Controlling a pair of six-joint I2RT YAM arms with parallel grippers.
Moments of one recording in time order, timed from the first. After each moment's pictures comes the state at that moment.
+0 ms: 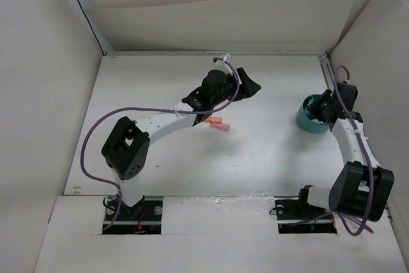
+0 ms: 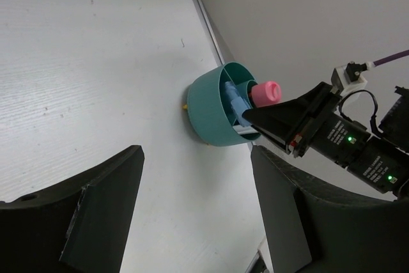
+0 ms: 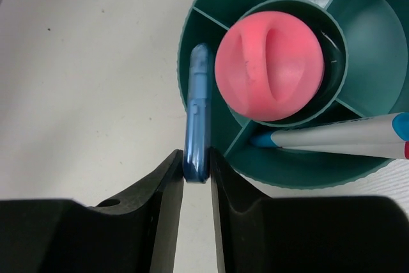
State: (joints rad) left arm -0.79 1.78 1.34 0.24 0.06 -0.86; right arm -0.27 1.26 0.89 -0.35 -0.11 0.57
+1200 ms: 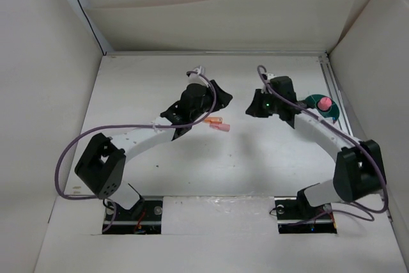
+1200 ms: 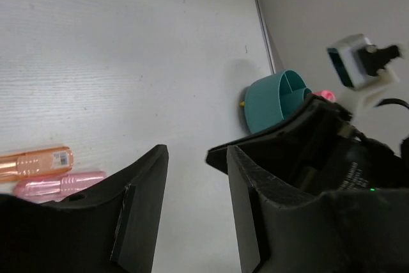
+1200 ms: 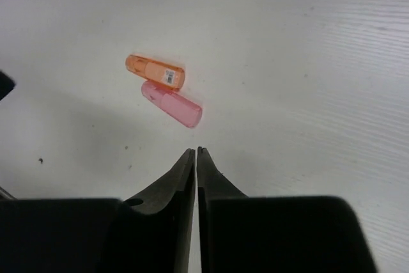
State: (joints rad) left arm -0.74 1.55 1.04 0.22 -0.08 -0.87; right arm 0.29 1.37 0.96 -0.26 -0.29 0.41
